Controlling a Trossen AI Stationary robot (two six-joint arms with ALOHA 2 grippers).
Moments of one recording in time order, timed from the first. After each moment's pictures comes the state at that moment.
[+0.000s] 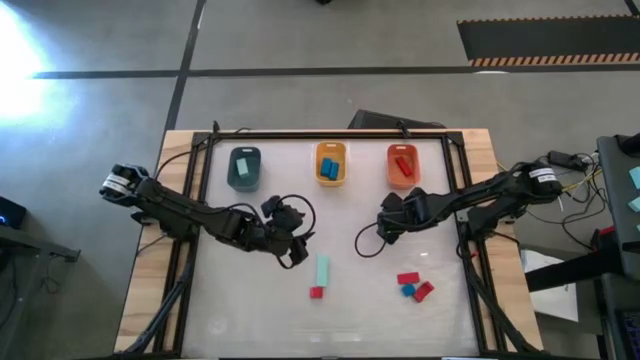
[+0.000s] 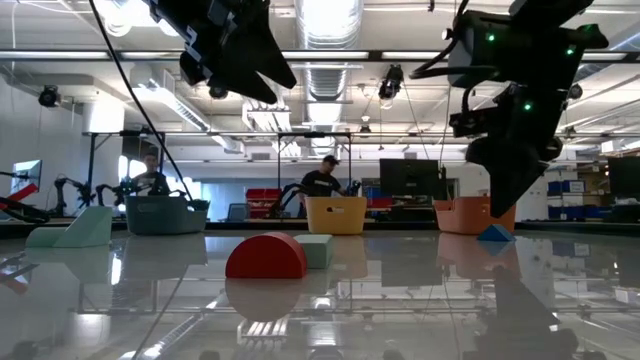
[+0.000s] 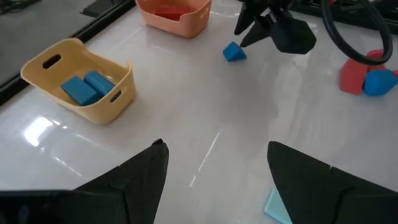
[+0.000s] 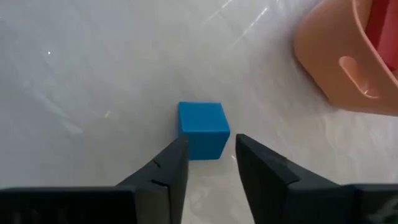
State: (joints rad) left arm -0.31 1.45 1.01 -0.29 -0.63 -0.54; right arm 0.09 1.48 0.77 -0.74 0.41 0.81
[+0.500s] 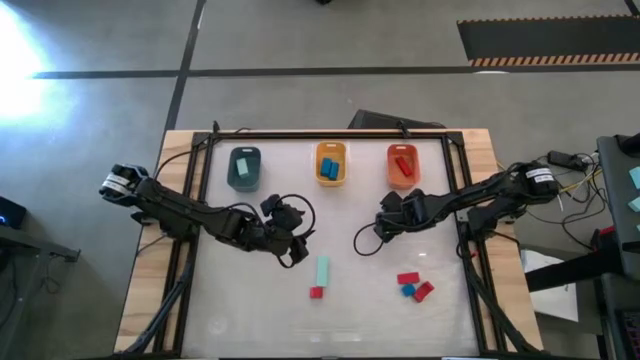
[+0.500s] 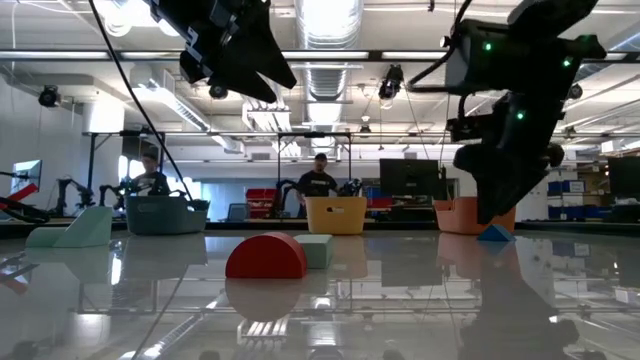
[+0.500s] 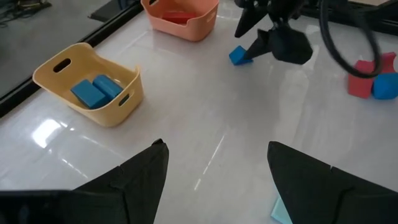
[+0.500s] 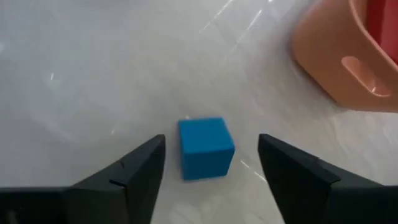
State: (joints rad) left arm -0.31 1.45 1.01 -0.29 -0.66 -0.54; right arm 0.09 1.51 0.74 -0.67 0.45 0.90
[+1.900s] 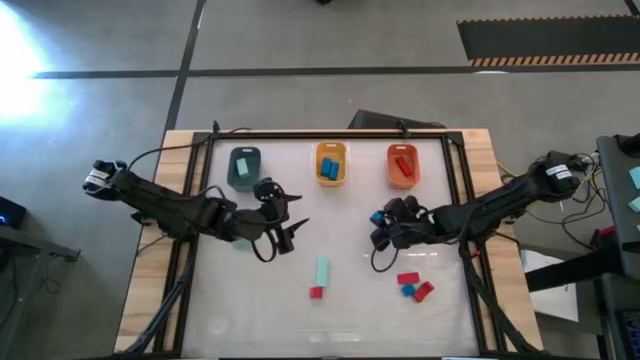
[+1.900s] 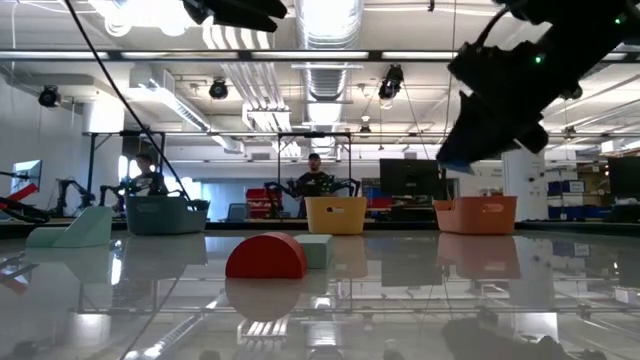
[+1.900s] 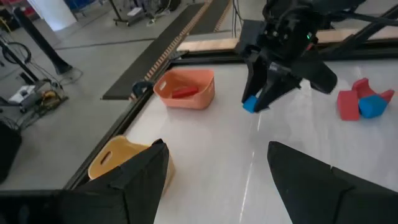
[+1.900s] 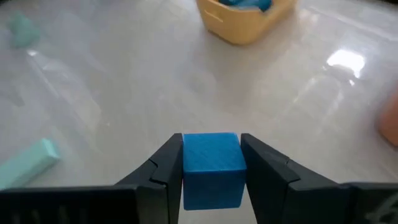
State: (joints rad) left arm -0.31 1.26 1.01 -0.20 -0.70 -0.09; right arm 0.27 1.31 0.63 -0.23 0.64 0.87
